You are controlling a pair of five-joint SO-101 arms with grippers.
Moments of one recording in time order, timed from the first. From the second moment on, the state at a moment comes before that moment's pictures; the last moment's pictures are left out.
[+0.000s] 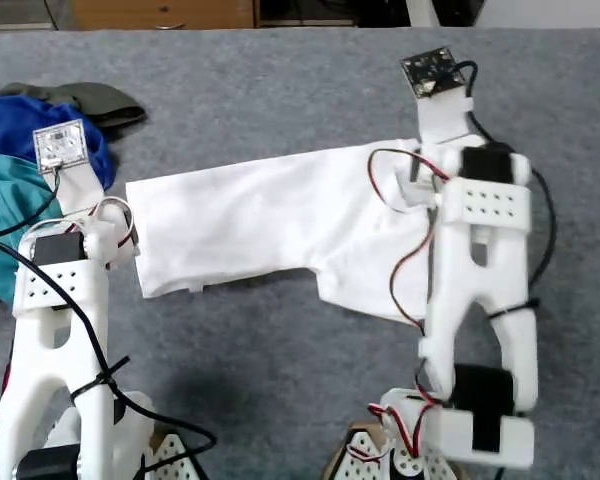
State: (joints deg) left arm -13.0 -33.5 46.4 48.0 -2.1; right arm 2.1 -6.3 13.0 63.3 12.9
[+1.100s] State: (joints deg) left arm -14.0 -10.3 50.2 26.1 4.9; right arm 8.8 22.5 8.3 50.1 11.5
